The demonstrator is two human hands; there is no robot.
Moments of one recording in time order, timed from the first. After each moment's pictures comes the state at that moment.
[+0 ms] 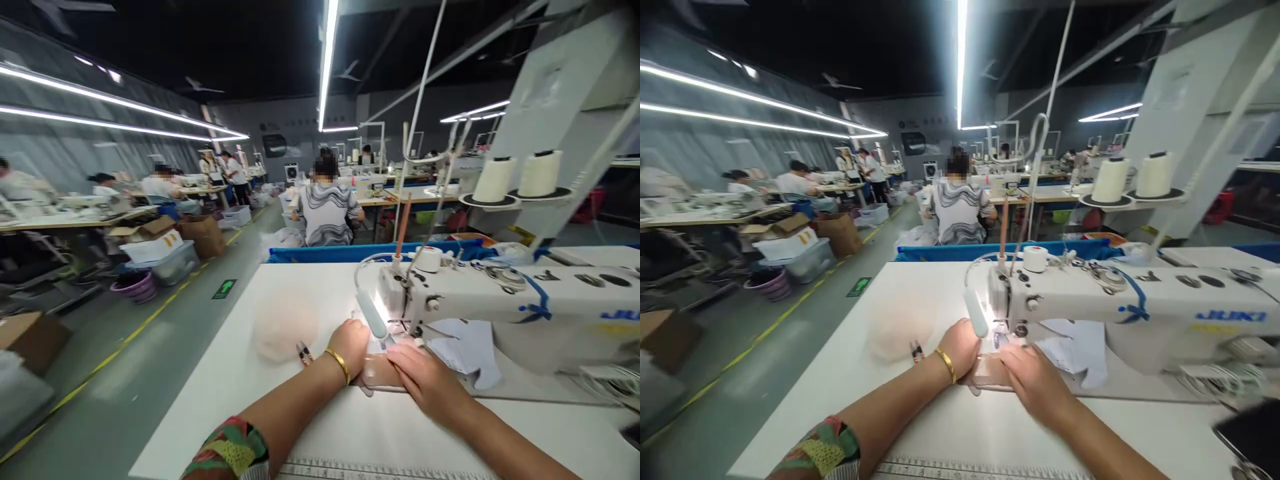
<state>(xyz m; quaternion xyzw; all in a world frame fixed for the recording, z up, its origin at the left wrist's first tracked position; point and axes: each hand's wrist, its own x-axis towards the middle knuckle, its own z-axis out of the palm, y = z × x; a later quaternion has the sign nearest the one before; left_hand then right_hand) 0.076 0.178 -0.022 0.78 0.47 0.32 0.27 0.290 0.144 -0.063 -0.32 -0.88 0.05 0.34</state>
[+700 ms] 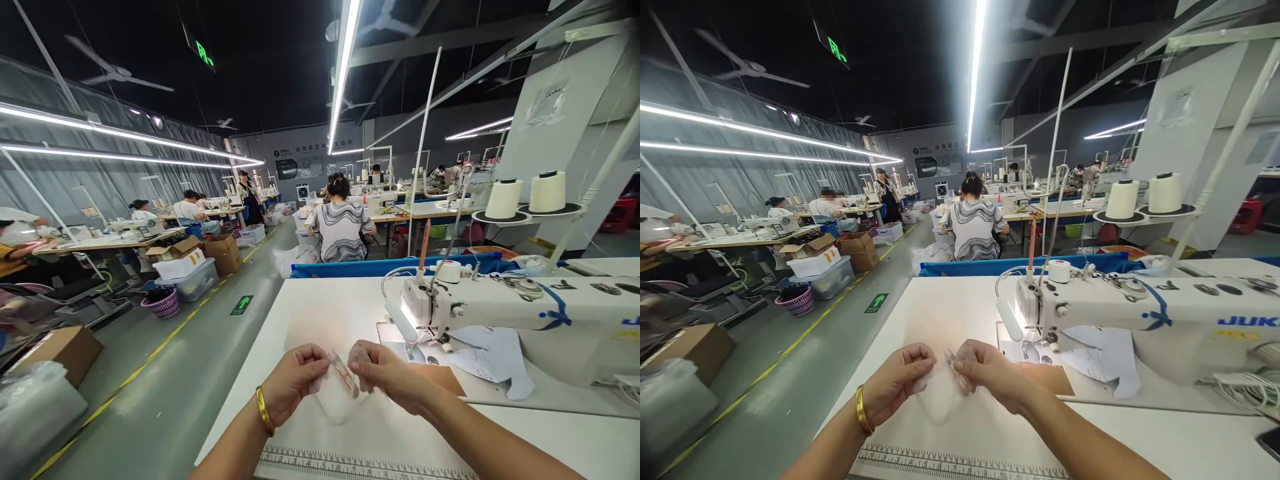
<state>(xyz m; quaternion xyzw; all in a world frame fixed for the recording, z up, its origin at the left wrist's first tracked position) -0.075 0.060 0.044 0.43 0.48 0.46 0.62 0.146 0.117 0.013 -0.23 -0.56 0.73 0.31</state>
